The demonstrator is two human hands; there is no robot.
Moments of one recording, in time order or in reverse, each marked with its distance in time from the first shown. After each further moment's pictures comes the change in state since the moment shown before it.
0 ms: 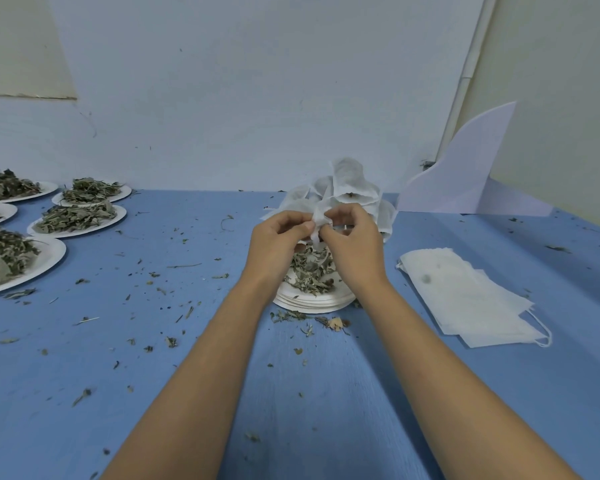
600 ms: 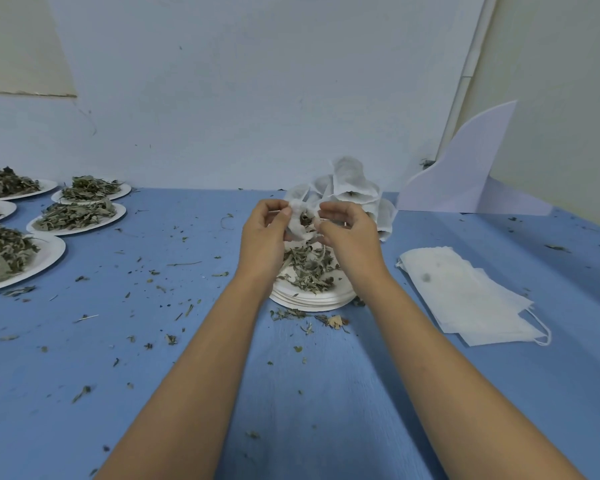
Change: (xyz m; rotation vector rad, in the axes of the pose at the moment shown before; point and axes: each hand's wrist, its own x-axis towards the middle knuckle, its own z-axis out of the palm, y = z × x) left_hand 0.003 0.003 -0.002 0.002 0.168 0.007; right_hand 0.004 -0.001 0.003 0.156 -0.090 0.121
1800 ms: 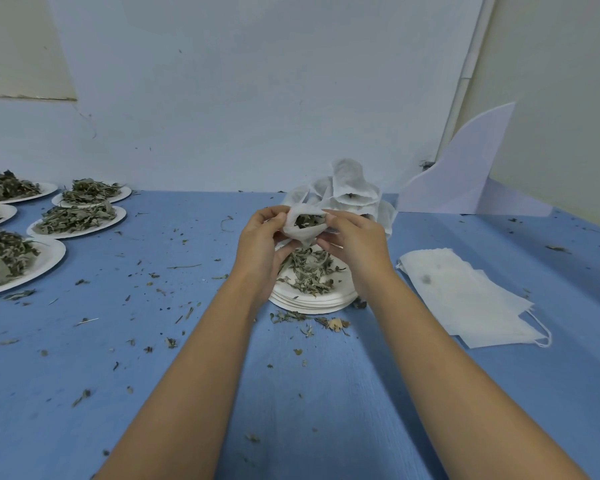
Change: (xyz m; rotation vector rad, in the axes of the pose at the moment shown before) left_hand 0.005 -0.001 -0.003 -0.409 -0.059 -0.238; right_hand 0.000 -0.007 -0.006 0.270 0.013 0.216
